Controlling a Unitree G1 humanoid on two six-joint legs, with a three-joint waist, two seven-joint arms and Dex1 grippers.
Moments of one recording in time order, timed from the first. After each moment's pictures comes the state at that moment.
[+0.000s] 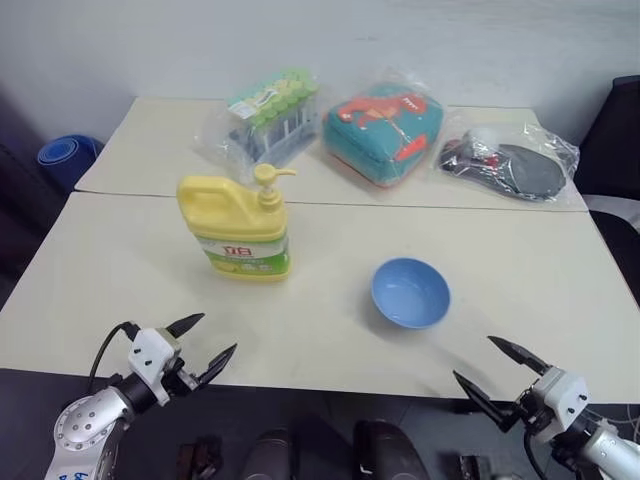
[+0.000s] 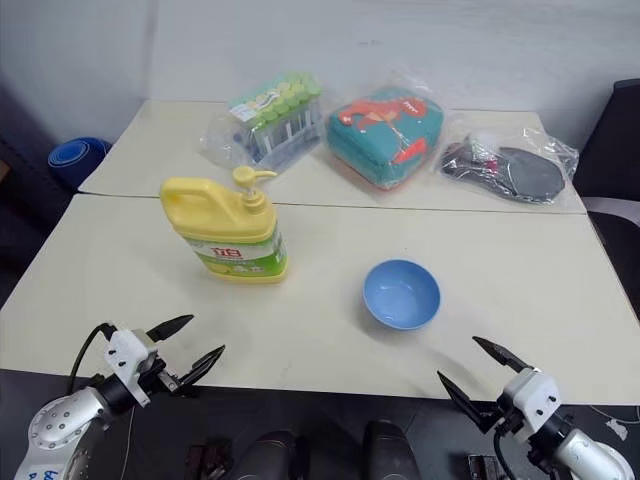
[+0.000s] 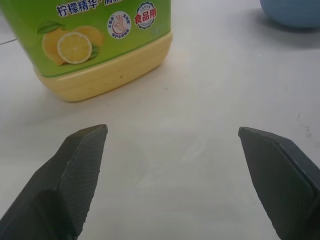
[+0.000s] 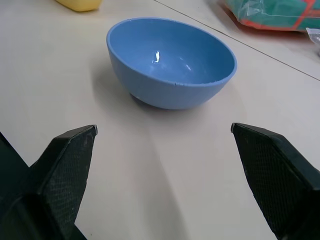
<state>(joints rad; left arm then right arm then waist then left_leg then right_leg) 0.31 0.49 0.25 -0.18 -0.29 -0.07 -0.70 0.45 -0.50 -0.29 -0.01 0.37 -0.47 0.90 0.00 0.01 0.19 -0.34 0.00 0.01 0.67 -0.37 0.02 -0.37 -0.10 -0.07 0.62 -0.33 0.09</state>
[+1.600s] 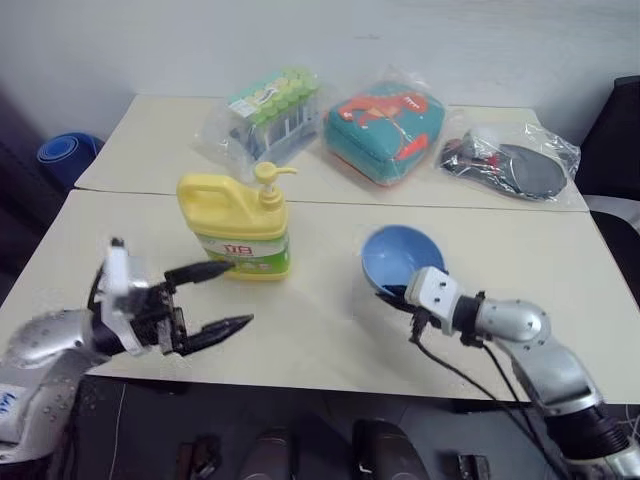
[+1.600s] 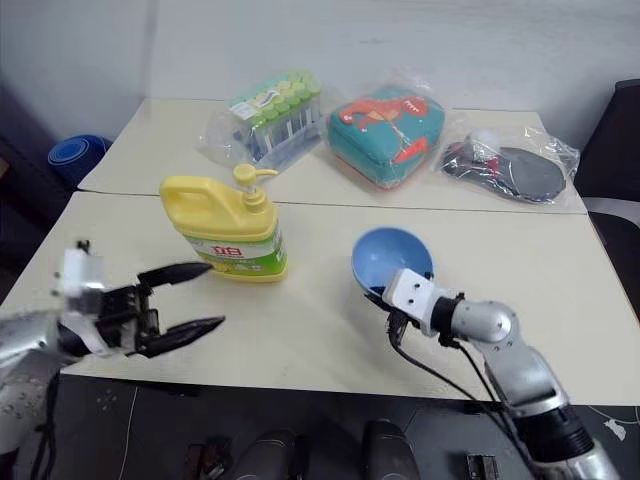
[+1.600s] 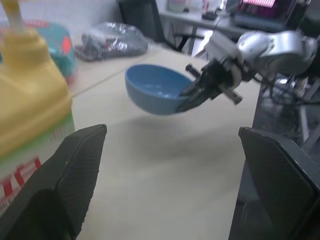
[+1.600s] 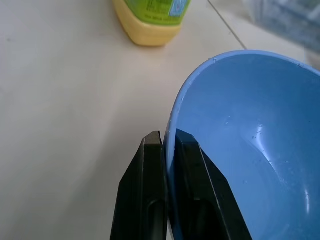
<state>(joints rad) -0.02 0.82 0.40 -0.46 -0.92 0.47 -0.92 -0.28 -0.69 0.15 -0.26 0.11 0.20 0.86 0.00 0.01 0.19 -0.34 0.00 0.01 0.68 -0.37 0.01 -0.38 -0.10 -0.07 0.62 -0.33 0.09</state>
